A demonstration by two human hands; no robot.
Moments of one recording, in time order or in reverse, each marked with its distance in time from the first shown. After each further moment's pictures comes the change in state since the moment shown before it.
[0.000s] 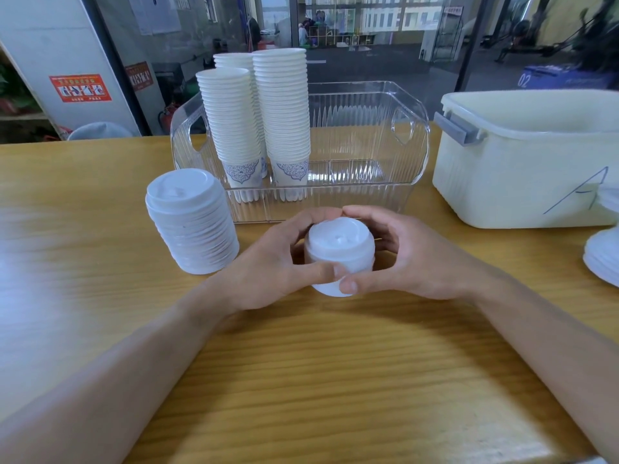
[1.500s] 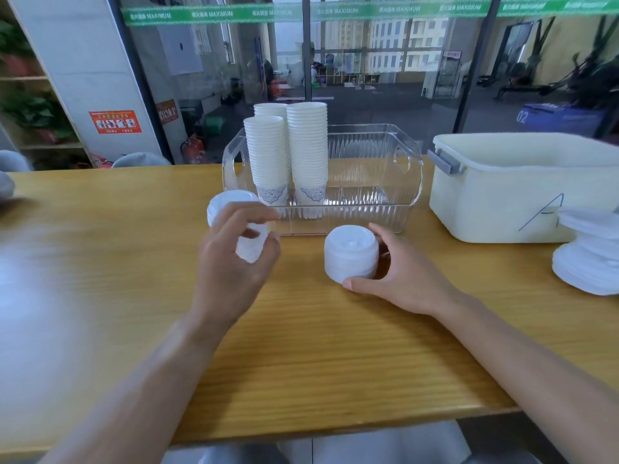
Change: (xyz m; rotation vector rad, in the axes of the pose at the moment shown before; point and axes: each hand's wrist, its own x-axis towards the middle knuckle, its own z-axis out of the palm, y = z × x) left_hand -0.075 0.023 -0.022 0.303 0.794 0.399; right_hand -0.016 -0.010 0.032 -0.239 0.261 0.129
